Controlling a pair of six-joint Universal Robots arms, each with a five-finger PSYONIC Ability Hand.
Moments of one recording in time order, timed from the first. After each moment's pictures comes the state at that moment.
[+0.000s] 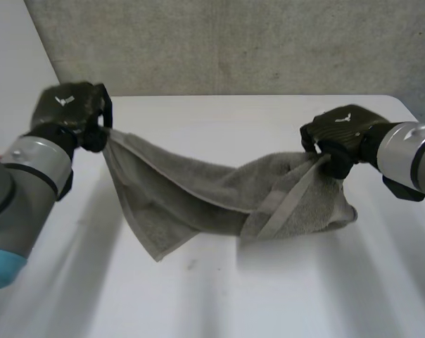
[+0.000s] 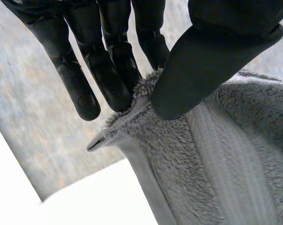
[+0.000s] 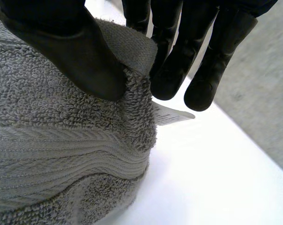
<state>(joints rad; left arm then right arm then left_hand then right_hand) 4.33 -1.70 -1.60 3.28 -1.64 3.25 1.89 -1.28 1.20 0.54 1.29 2.62 1.19 1.22 1.22 1.22 1.03 1.31 1.30 1.32 1.34 1.14</state>
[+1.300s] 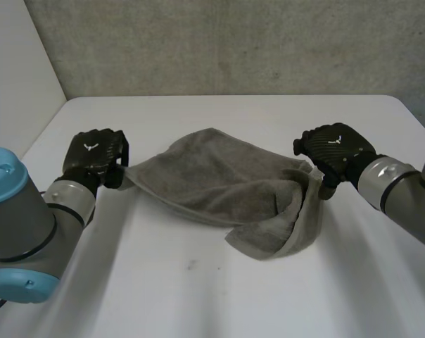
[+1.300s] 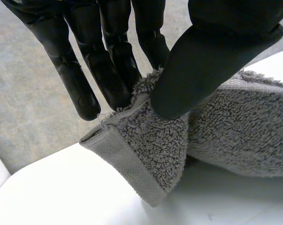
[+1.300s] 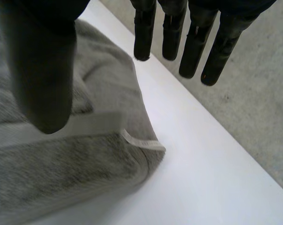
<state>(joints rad) 4.37 -1.85 -1.78 3.56 -1.56 3.24 1.84 -1.24 1.50 0.05 1.24 2.62 1.19 1.22 1.22 1.22 1.03 0.42 0.41 0.42 0.42 0.26</state>
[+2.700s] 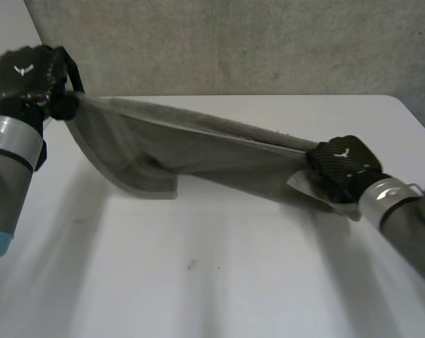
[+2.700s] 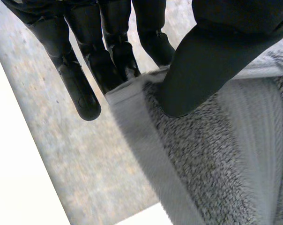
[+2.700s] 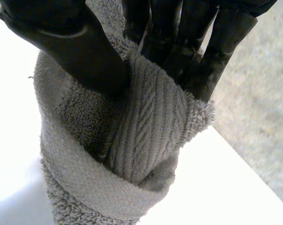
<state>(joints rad) 4.47 -1.64 -1.69 3.53 -1.56 3.24 1.81 -1.30 1.68 -0.11 1.30 2.62 1.20 1.22 1.22 1.22 1.03 1.32 1.31 1.31 1.32 1.16</state>
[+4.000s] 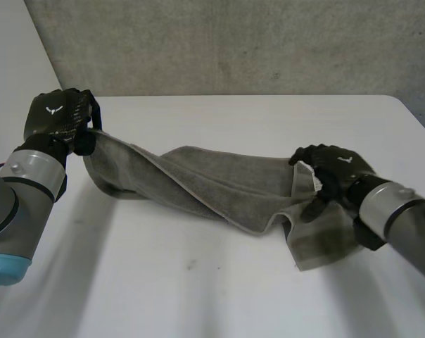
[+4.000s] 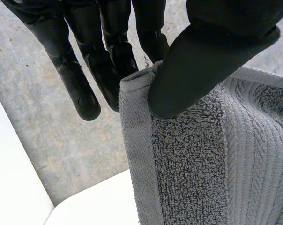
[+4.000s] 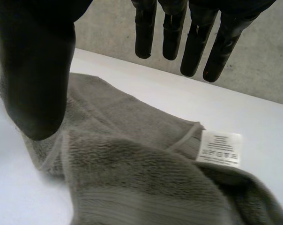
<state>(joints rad) 4.43 -1.70 -1.75 3.53 -1.56 3.24 1.88 -1.34 1.68 0.00 1.32 3.13 1.21 1.22 1.22 1.22 1.03 0.34 0.37 0.36 0.33 0.12</state>
